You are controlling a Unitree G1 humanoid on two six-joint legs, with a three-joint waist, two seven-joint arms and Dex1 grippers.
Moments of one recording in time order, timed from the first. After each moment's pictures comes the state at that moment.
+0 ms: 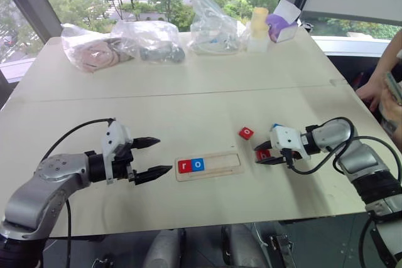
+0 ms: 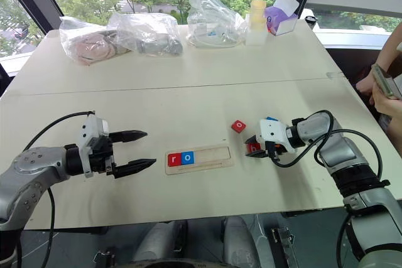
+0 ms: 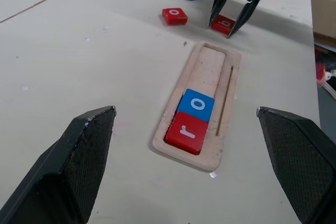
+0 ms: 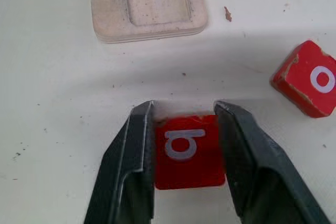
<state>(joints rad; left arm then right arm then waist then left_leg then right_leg) -0.03 0.78 0.15 -0.47 -0.62 0.60 -0.95 -0.51 -0.85 0.27 0.30 0.08 -0.07 1.35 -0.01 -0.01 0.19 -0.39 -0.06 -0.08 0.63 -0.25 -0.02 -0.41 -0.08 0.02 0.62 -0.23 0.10</state>
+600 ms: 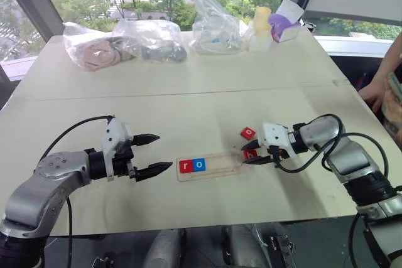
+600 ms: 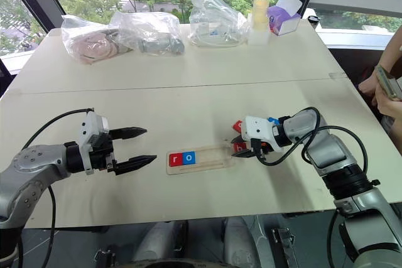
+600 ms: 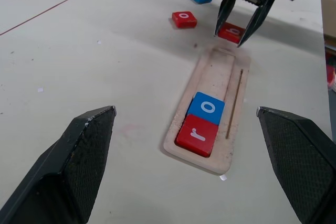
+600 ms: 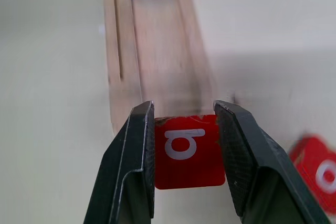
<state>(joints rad) -0.04 0.77 0.15 -0.47 -0.62 0.60 -0.93 -0.51 -0.80 0.30 0.11 0.09 0.13 1.34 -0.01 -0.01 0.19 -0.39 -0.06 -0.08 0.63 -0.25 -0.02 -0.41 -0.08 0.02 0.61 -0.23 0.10</state>
